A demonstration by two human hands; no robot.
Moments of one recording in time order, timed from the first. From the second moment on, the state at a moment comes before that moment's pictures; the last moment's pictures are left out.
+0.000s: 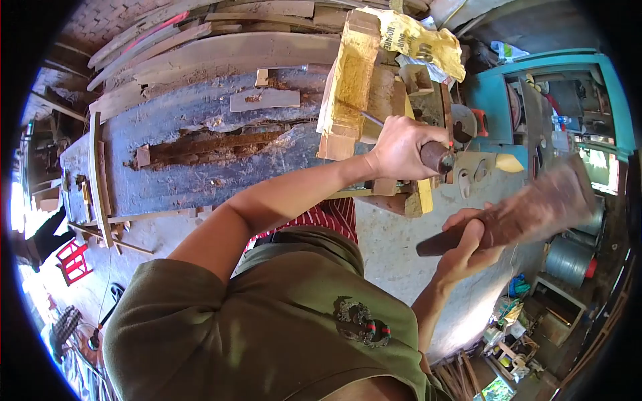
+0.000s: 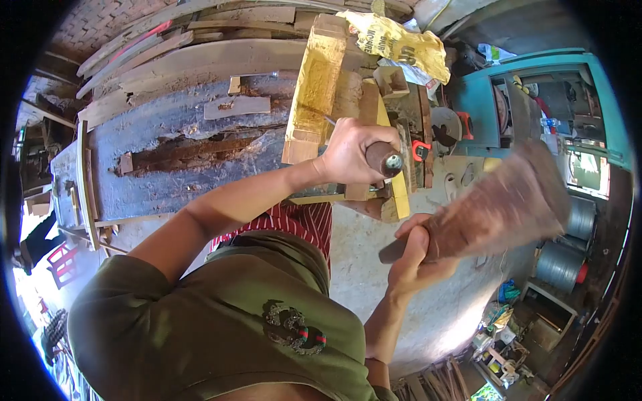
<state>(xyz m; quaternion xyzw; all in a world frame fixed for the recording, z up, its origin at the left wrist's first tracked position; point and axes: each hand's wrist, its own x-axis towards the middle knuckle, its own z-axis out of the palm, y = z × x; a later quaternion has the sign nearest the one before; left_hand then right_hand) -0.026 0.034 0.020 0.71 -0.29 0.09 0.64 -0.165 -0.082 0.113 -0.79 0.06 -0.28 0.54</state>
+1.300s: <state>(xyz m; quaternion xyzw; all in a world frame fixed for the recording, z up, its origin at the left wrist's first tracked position) 0.016 0.029 0.025 0.65 -0.18 0.11 0.73 -0.150 -0.077 0.101 -0.88 0.11 -0.10 0.45</state>
